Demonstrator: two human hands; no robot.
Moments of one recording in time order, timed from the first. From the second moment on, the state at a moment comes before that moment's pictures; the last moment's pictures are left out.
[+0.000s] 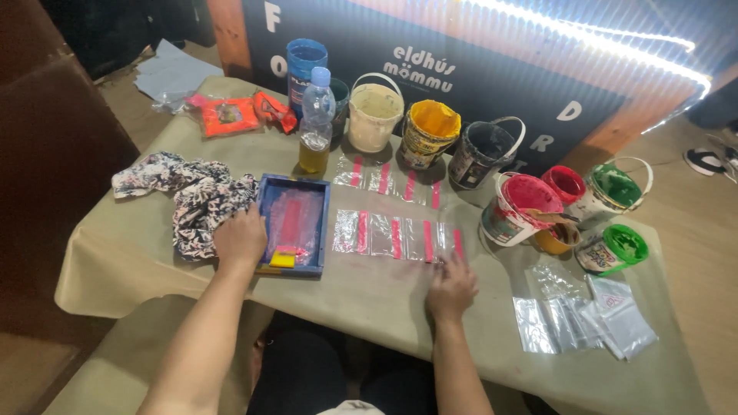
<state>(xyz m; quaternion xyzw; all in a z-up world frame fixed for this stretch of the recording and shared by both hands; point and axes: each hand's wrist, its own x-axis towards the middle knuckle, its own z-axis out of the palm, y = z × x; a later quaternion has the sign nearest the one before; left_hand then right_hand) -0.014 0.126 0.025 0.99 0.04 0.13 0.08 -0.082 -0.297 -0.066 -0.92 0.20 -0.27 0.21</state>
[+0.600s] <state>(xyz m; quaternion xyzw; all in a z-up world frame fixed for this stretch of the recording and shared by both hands) -0.074 -0.016 -0.047 0.87 -0.19 0.43 0.15 -0.087 -0.318 -0.060 -0.91 0.21 -0.28 0.22</state>
